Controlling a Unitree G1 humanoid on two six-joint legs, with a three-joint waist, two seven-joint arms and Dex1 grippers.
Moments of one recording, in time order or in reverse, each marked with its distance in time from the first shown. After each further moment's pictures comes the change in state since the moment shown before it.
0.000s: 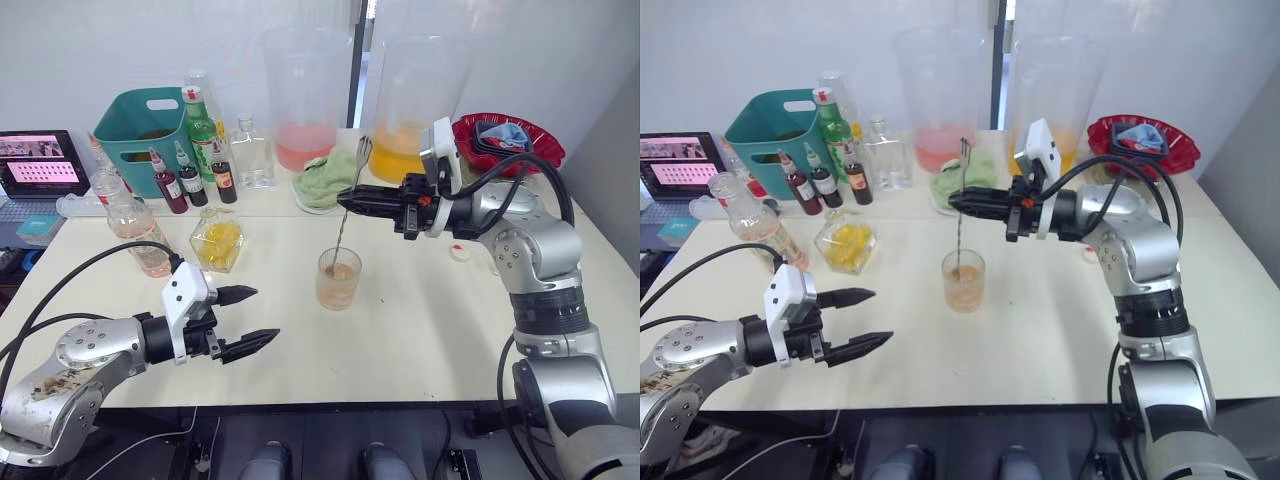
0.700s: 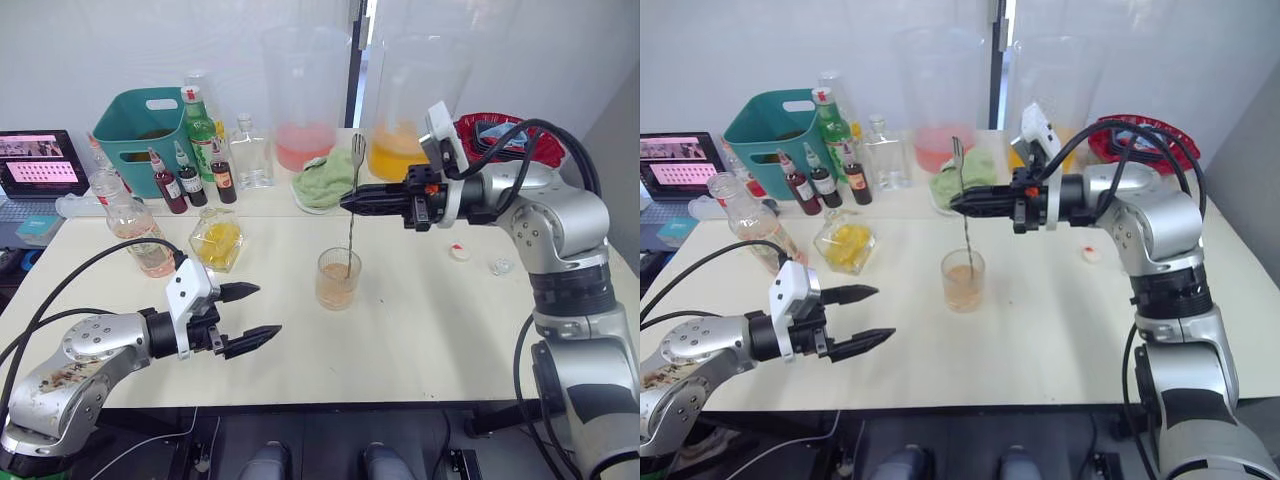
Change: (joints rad) left arm -0.046 -0.003 -0.031 0.046 0.011 -0.018 -0.005; right arm -0.114 -0.086 0.086 0.056 -0.053 0.072 0.089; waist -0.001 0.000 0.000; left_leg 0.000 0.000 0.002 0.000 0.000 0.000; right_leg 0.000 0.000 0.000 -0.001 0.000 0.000
